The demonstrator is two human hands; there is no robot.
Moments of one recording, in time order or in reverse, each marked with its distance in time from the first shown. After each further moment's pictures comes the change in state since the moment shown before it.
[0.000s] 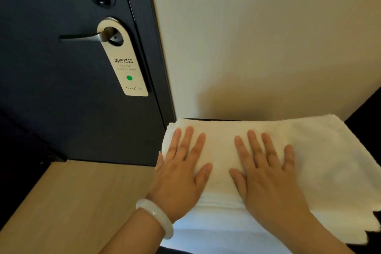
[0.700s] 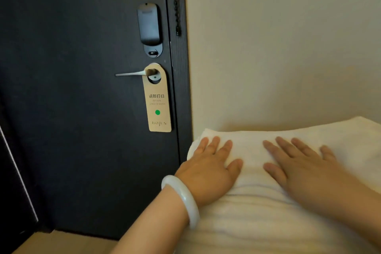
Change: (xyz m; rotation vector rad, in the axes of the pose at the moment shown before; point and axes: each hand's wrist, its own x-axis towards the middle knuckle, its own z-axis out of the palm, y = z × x) left_hand 0.015 -0.016 0.008 -0.035 0.026 0.092; right_hand 0.011 -0.010 0.006 -0.115 -0.079 0.089
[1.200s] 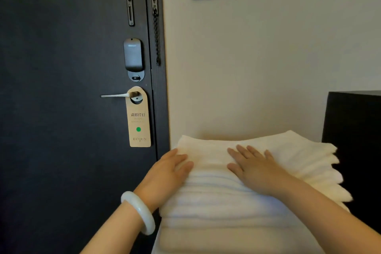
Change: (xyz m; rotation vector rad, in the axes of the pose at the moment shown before) left_hand -0.052 -0.010 -0.022 -0.360 0.225 0.024; right_hand -0.006 0.013 -0.004 0.159 0.035 -0.056
